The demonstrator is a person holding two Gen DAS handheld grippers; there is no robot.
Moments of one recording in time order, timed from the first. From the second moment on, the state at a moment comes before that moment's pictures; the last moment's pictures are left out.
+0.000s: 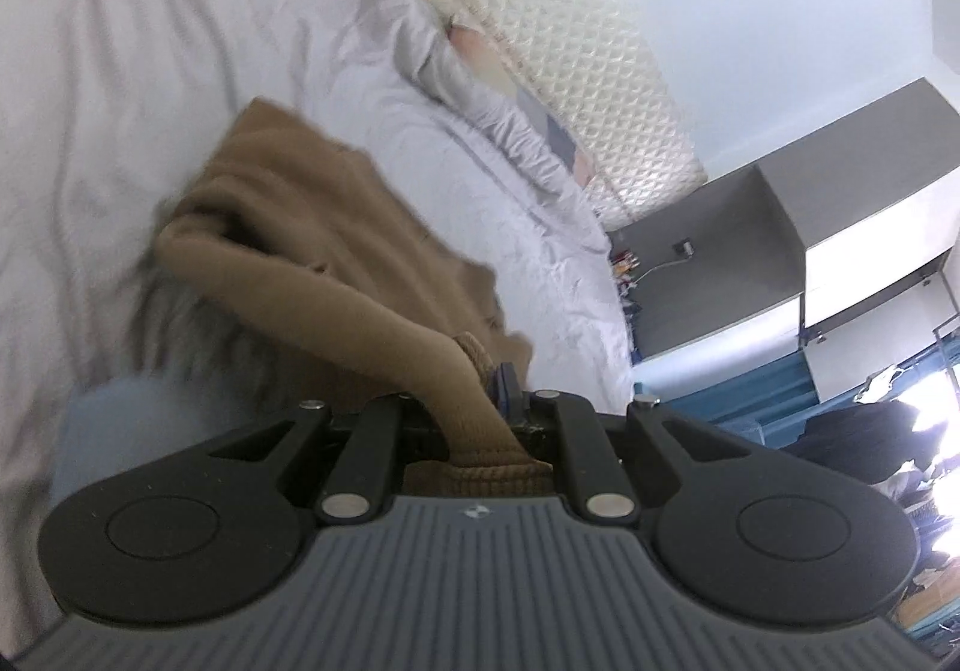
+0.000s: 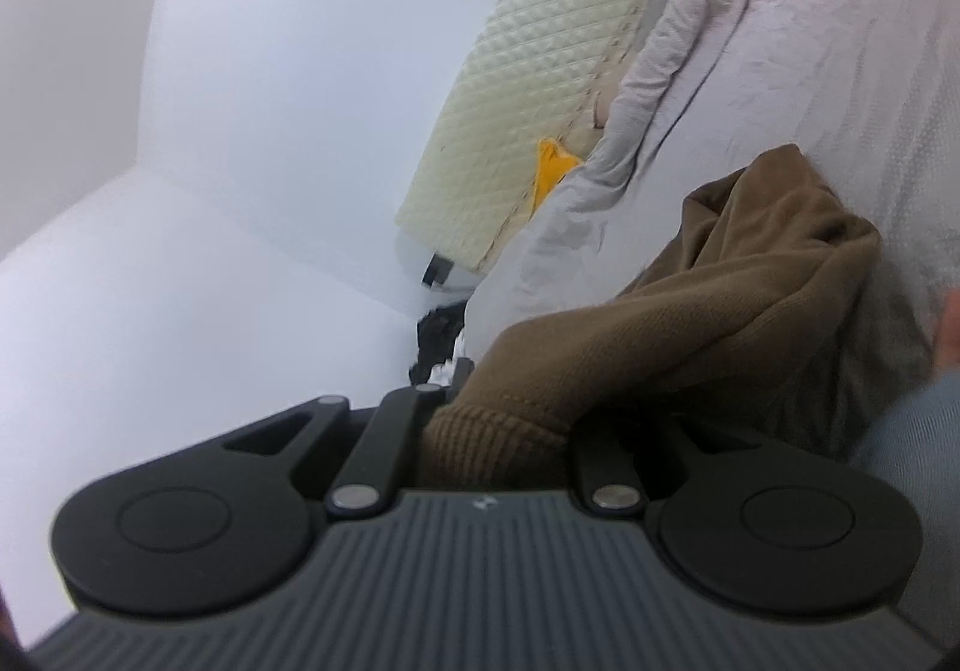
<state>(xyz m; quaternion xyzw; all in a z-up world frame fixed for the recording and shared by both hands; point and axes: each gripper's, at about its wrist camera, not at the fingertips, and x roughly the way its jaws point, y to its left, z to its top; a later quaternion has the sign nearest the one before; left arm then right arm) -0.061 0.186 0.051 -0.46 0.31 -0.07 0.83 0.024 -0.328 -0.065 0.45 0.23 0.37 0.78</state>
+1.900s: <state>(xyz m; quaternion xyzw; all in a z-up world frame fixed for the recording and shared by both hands) 0.317 0.334 -0.086 -0.46 0.42 0.04 0.78 0.411 -0.209 -0.203 0.51 0.39 0.14 0.75</state>
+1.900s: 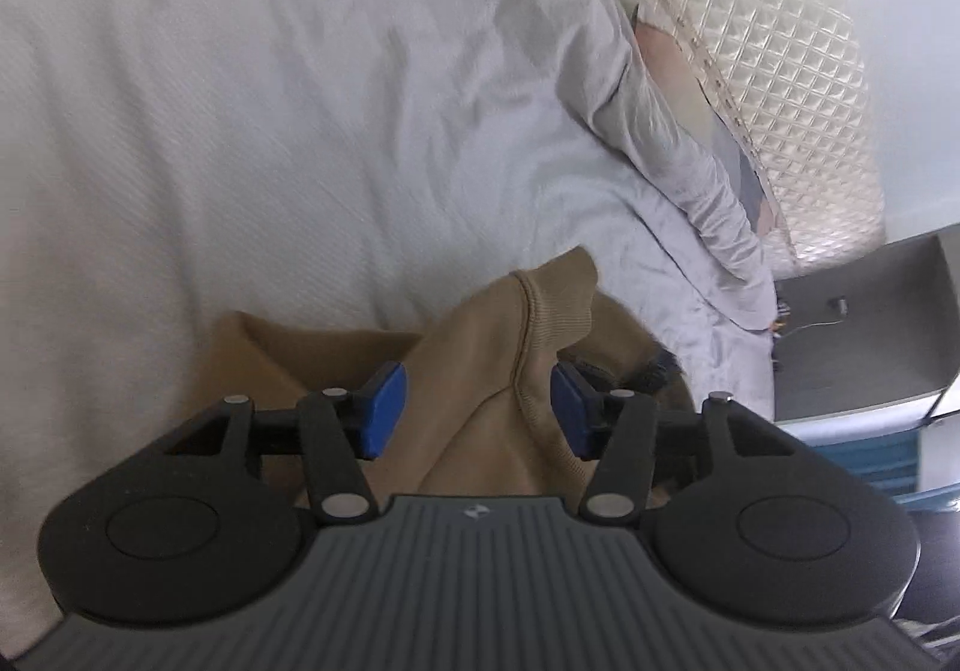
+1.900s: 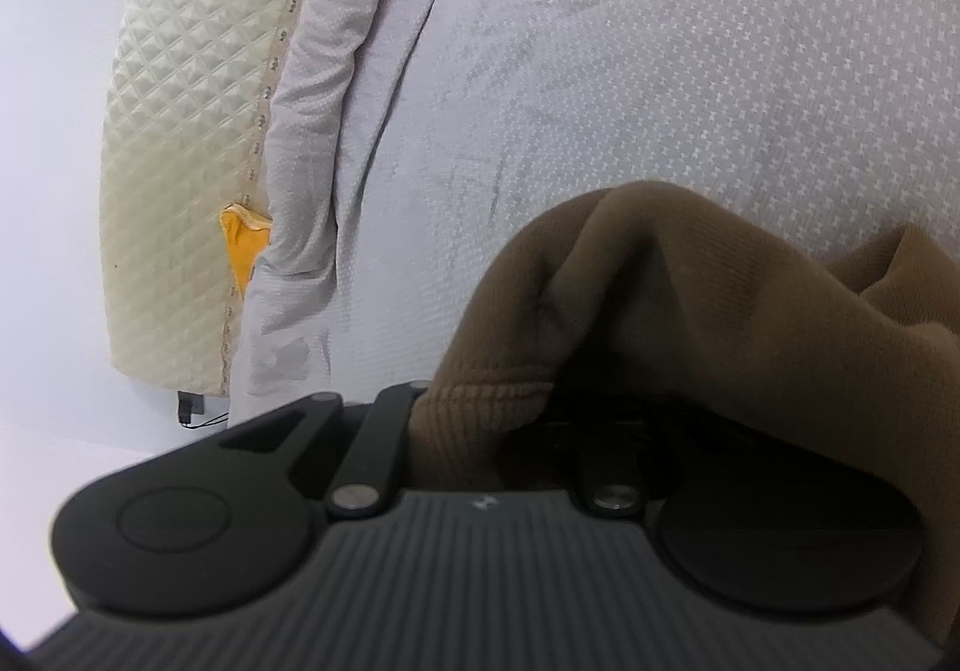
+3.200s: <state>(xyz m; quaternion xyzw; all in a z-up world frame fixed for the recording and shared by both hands) 0.286 0.058 -0.077 -0.18 0.43 -0.01 0.89 0.350 -0.269 -0.152 0.51 0.40 0.21 0.73</state>
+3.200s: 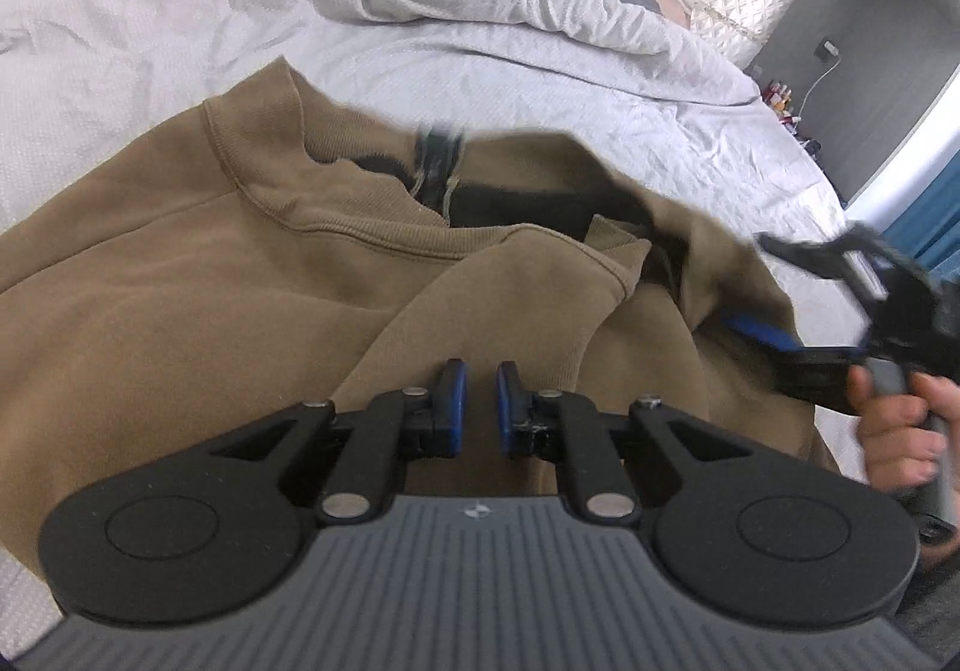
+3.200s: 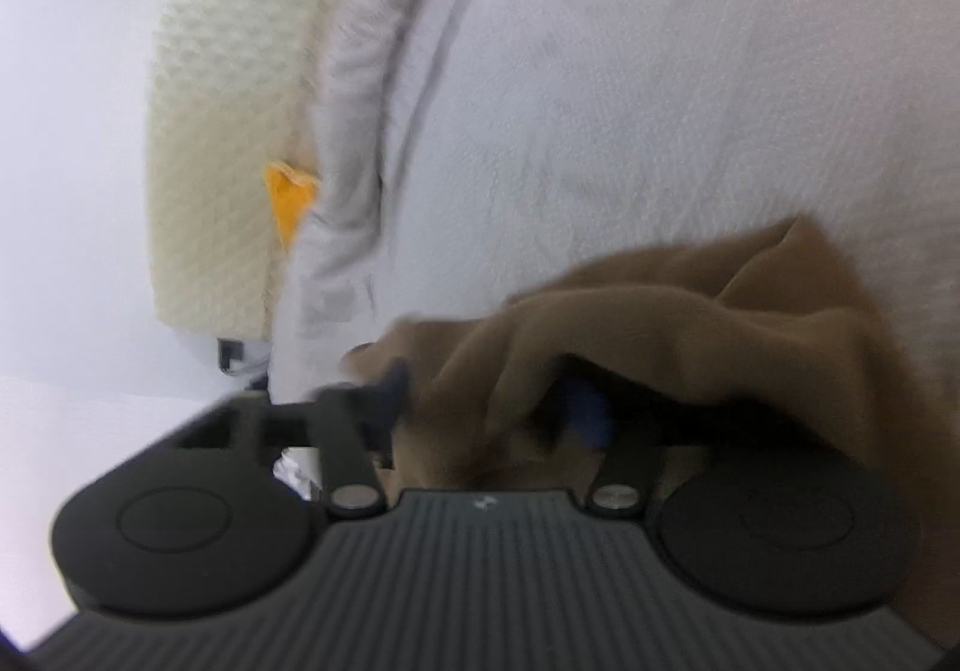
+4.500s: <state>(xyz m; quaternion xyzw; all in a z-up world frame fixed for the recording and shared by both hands) 0.278 0.081 -0.110 -0.10 0.38 0.01 0.92 0.276 -0.086 -0.150 0.03 0.34 0.24 0.91</state>
